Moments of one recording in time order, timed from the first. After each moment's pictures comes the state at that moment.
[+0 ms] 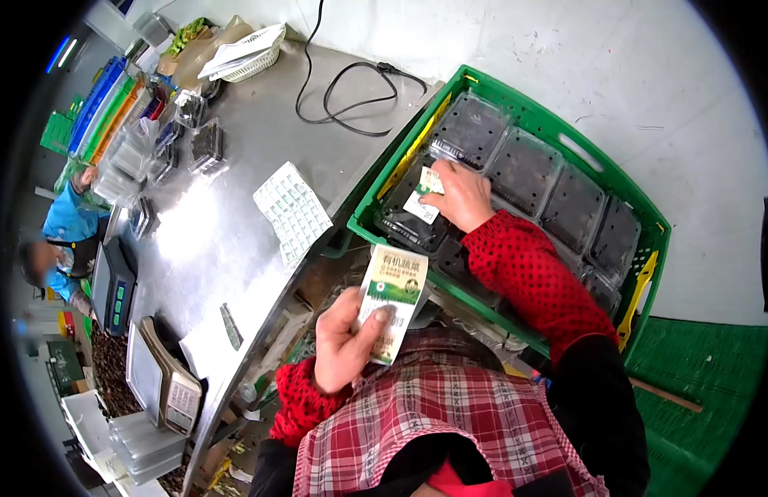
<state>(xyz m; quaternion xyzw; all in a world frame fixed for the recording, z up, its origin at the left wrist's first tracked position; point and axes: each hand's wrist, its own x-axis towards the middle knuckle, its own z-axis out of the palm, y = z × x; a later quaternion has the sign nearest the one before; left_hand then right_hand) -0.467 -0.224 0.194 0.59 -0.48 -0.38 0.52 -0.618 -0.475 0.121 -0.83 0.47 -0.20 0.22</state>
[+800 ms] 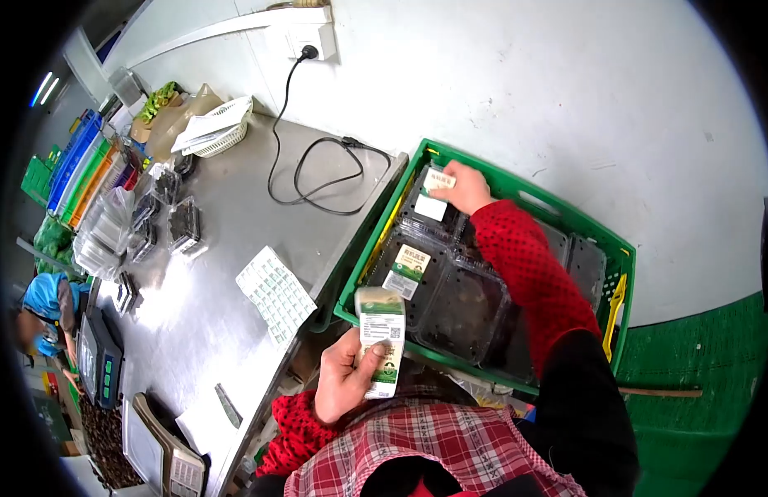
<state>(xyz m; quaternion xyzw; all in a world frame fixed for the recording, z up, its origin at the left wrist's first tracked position) -0.448 -0.284 0.193 0.54 -0.48 -0.49 0.49 -0.656 -0.620 0.145 -0.79 0.52 -0.26 0.21</state>
